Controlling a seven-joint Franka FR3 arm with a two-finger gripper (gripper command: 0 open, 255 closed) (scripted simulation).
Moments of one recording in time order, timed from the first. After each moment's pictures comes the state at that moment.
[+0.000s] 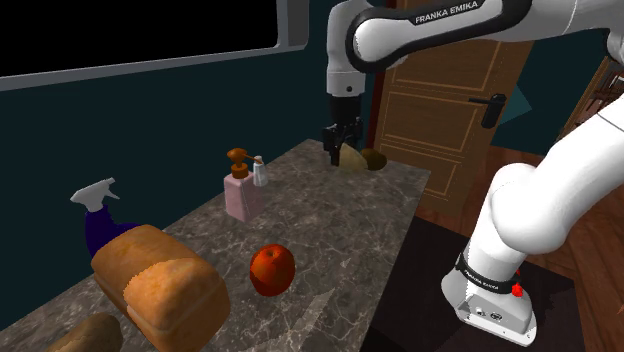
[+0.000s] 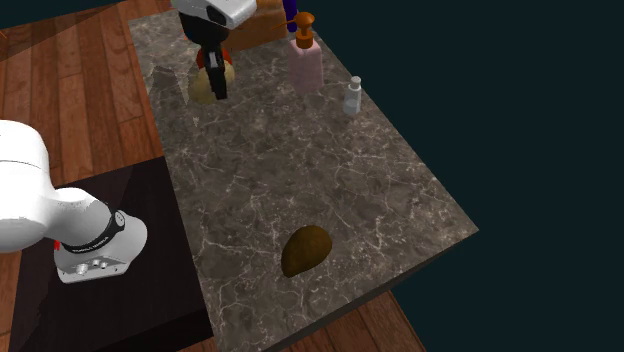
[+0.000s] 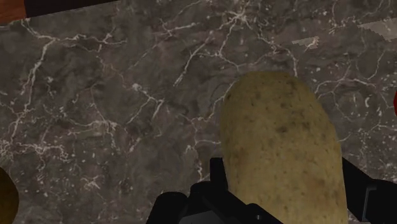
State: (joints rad) arm 0.12 -0.42 0.06 -2.28 0.10 1.78 0.22
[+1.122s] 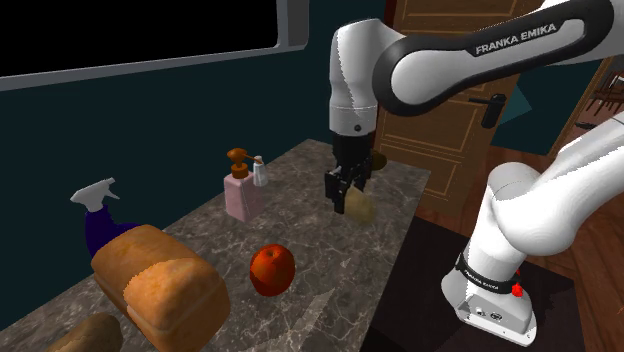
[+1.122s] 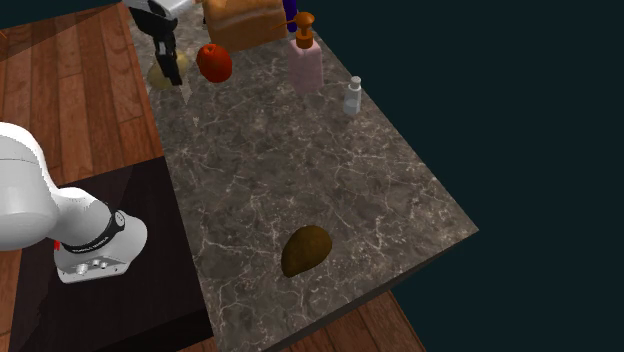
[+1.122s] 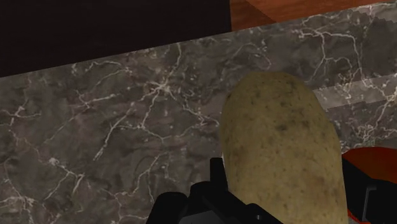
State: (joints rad) arm 0.24 -0.56 0.25 -2.47 0.24 1.85 0.46
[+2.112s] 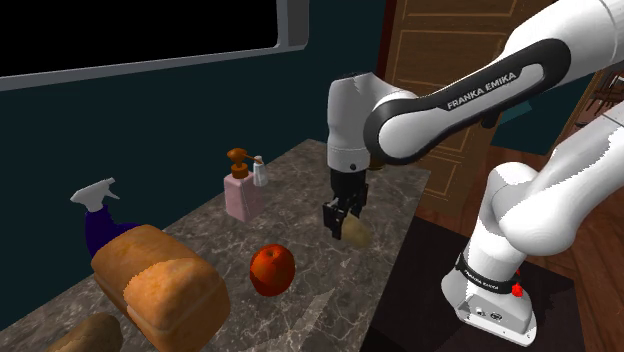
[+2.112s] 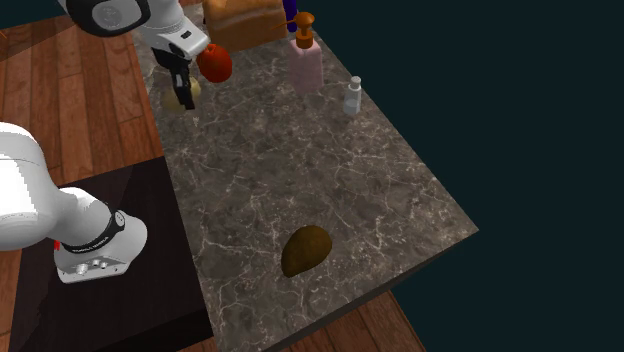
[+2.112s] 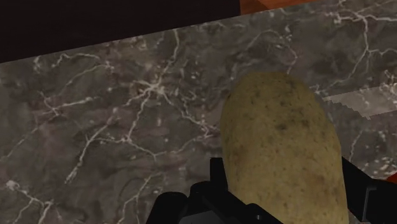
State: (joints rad) arm 0.25 -0.48 0.28 -2.62 0.26 2.07 0.44
